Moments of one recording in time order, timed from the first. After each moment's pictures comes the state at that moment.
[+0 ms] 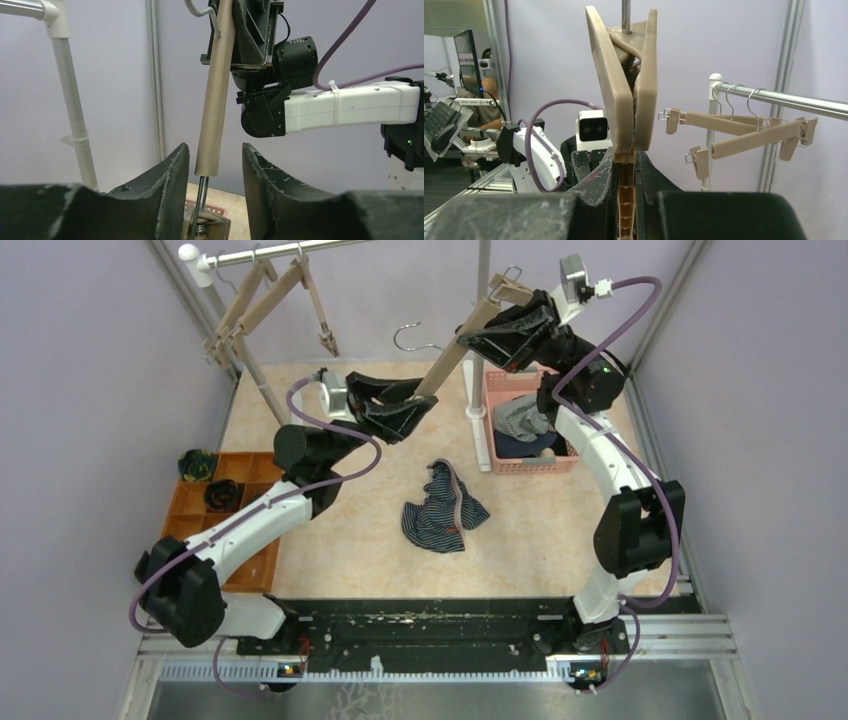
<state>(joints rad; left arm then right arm) -0.62 1.34 0.96 1.07 0.47 -0.37 0.27 1.69 1.58 1.46 -0.97 1.25</state>
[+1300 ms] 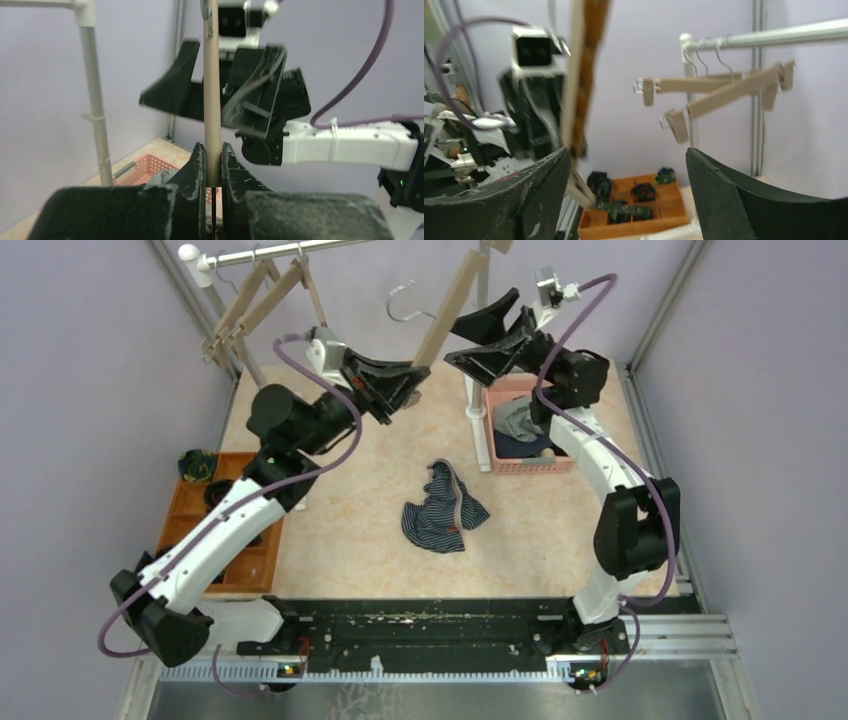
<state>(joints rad) -0.67 1.27 1.26 0.46 0.35 -0.31 0.28 1.68 1.49 1.32 -0.95 1.14</state>
